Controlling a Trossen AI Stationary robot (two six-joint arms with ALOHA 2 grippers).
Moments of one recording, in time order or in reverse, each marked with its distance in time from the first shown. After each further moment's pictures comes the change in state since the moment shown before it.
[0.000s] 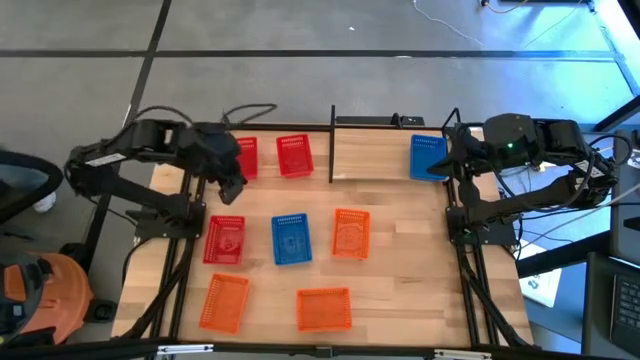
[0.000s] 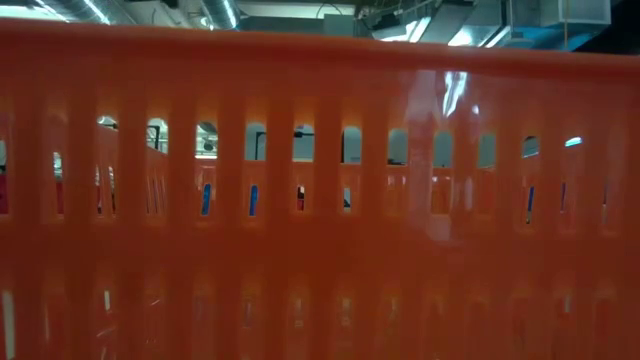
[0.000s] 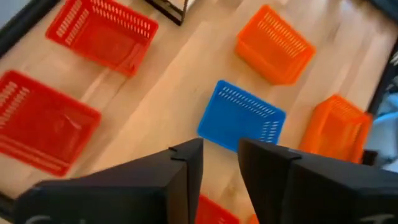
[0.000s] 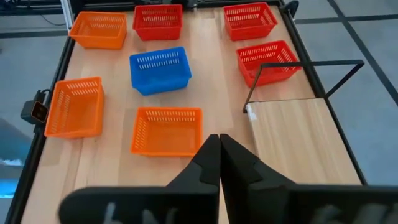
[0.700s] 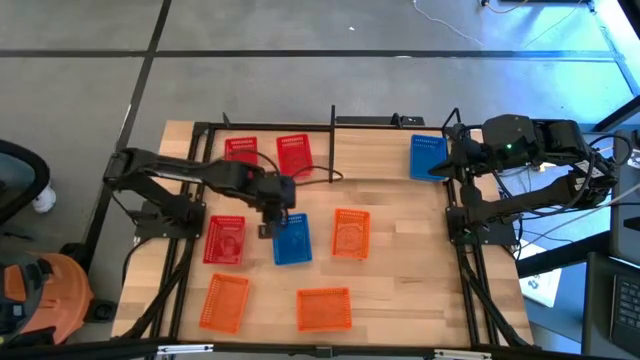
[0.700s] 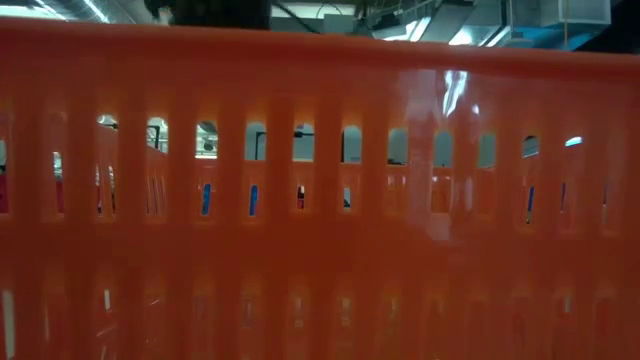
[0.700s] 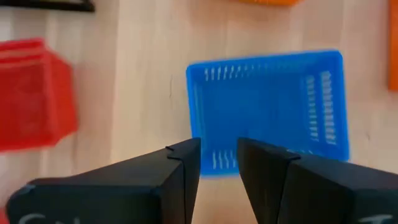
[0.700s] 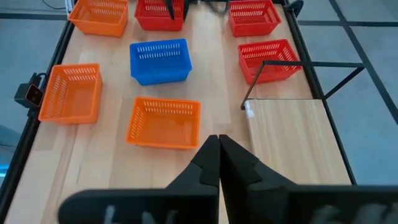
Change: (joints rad) left arm -0.115 0.323 -0.306 0.419 -0.009 0.434; right arm 0.000 0.000 0.000 -0.022 -0.005 -0.070
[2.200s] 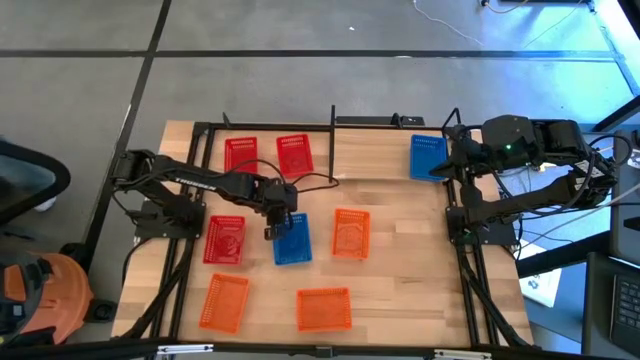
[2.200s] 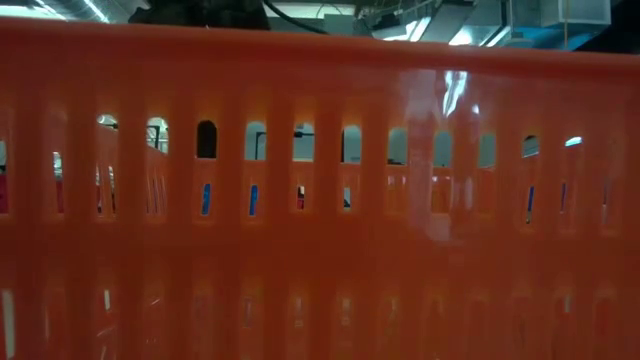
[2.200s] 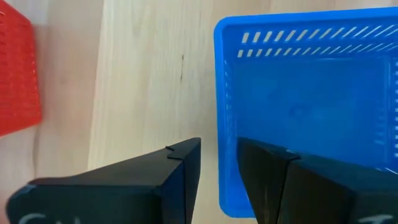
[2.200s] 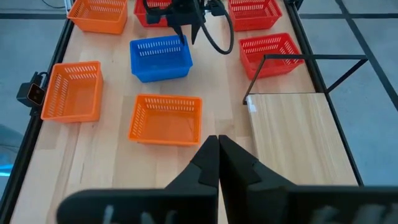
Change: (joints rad) left arm 0.050 0.056 -0.279 0.313 -0.010 0.003; right arm 0.000 0.000 0.000 -0.019 0.000 0.026
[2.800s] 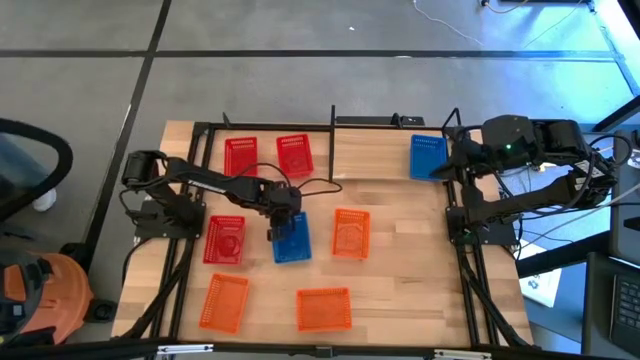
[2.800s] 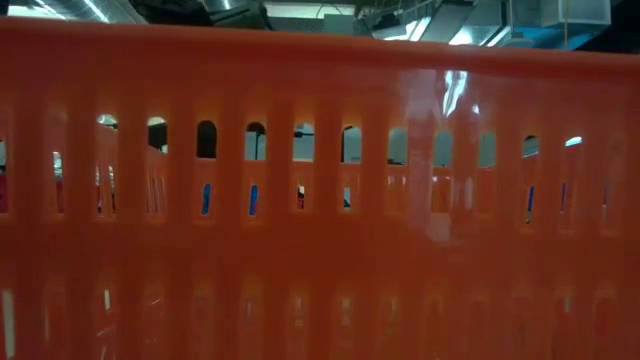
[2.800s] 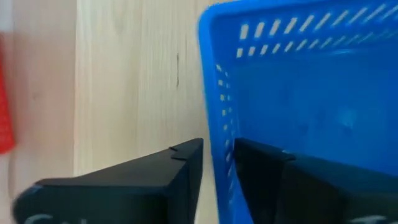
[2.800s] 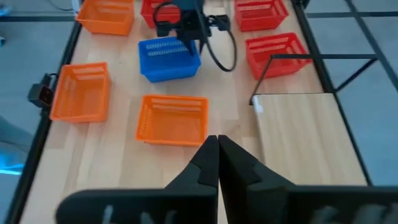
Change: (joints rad) left arm 0.017 0.088 -0.049 0.121 -0.008 0.086; right arm 0.000 0.001 0.000 0.001 -0.041 0.009
